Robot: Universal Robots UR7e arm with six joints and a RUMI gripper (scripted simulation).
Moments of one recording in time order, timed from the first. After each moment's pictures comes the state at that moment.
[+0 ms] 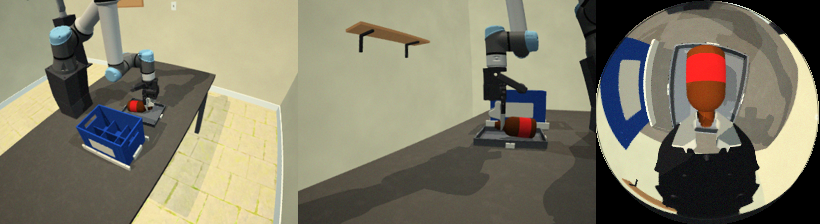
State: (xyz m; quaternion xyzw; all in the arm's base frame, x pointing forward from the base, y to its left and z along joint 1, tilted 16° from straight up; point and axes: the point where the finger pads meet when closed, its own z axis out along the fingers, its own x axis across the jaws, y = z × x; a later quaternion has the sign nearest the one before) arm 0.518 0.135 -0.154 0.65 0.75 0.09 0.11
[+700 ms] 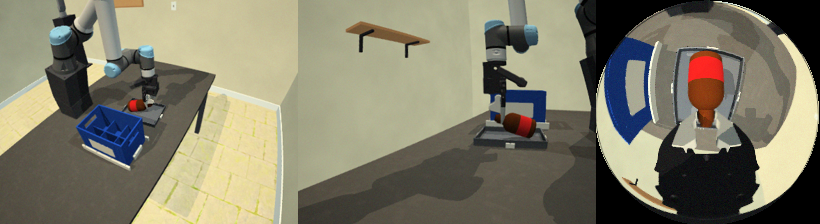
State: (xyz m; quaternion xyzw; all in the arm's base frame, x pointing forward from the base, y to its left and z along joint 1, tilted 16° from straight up) arm 0.512 0.136 -0.132 0.65 0.75 0.09 0.11
